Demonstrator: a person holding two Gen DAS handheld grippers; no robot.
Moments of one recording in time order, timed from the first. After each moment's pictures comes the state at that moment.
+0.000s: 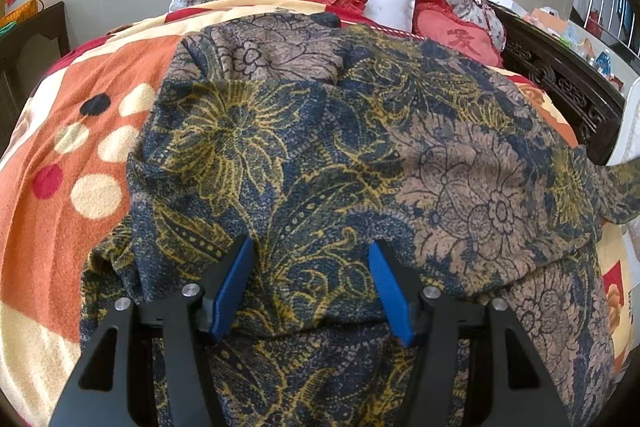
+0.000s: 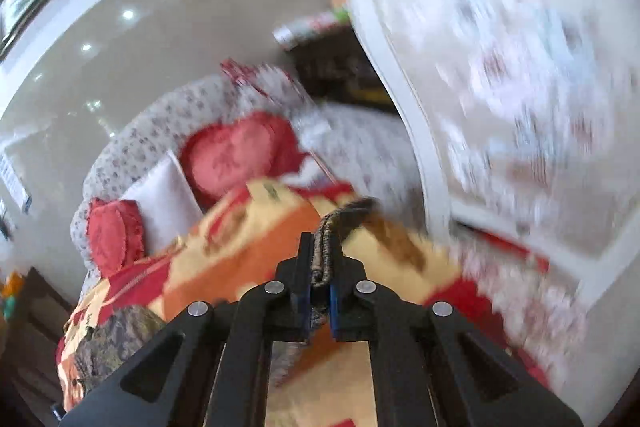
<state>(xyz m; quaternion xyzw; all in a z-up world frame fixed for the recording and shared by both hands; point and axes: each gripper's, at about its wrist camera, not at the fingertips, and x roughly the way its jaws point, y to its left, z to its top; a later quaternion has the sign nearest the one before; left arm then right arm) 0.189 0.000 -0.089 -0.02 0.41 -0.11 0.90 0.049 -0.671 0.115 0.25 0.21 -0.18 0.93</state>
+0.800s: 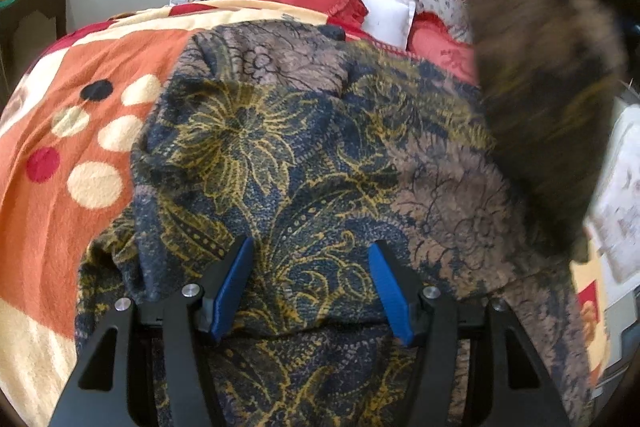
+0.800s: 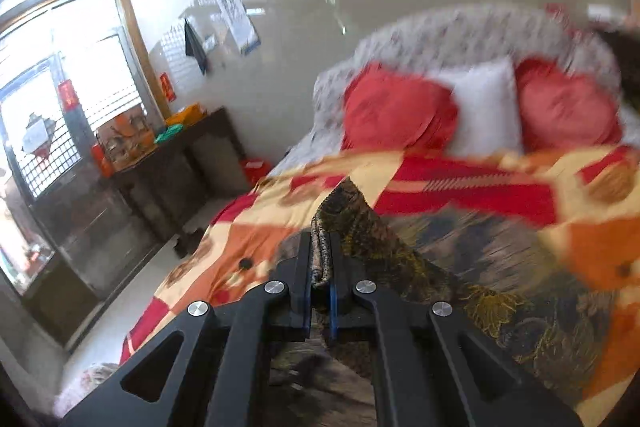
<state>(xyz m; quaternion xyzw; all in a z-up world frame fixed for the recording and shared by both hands) 0.185 0.025 -0.084 -0.08 0.40 -0.13 0.90 0.191 -0.242 0.073 0.14 0.29 0.25 0.91</state>
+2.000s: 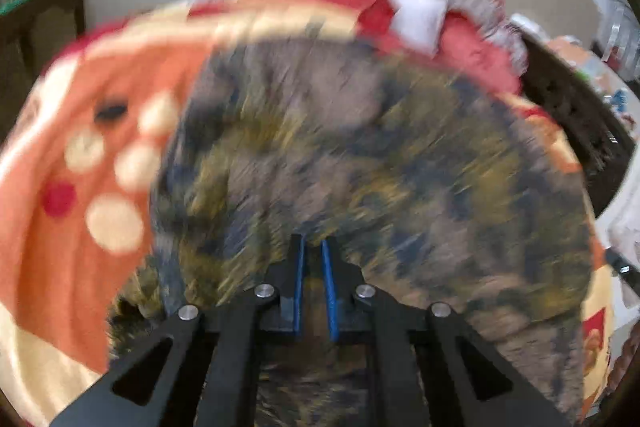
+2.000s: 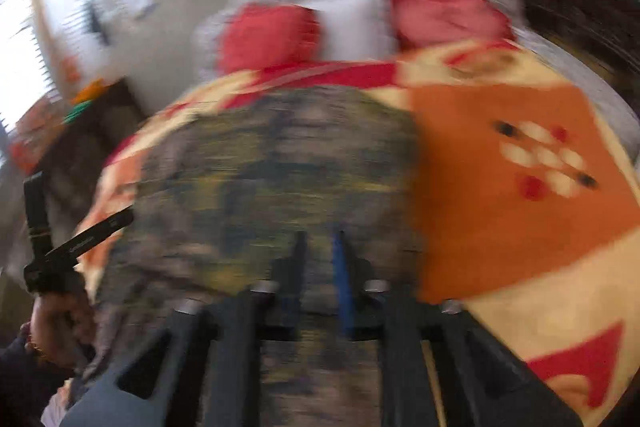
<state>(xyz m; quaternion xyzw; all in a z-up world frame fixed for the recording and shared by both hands) 0.215 0.024 -0.079 -0.07 0.44 -0.08 0.89 0.137 -0.411 -0.021 0.12 0.38 0.06 0.91</state>
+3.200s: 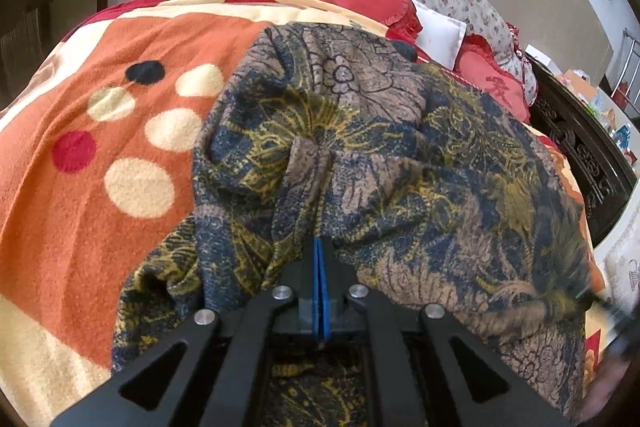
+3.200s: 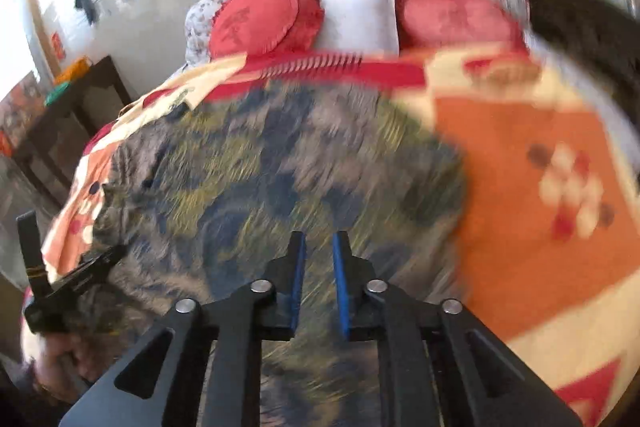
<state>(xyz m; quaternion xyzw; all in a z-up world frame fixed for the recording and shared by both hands) 0.207 0.046 -0.085 -0.12 0.42 -0.06 0.90 0.186 -0.346 -0.054 0.10 0.44 0.04 0.89</state>
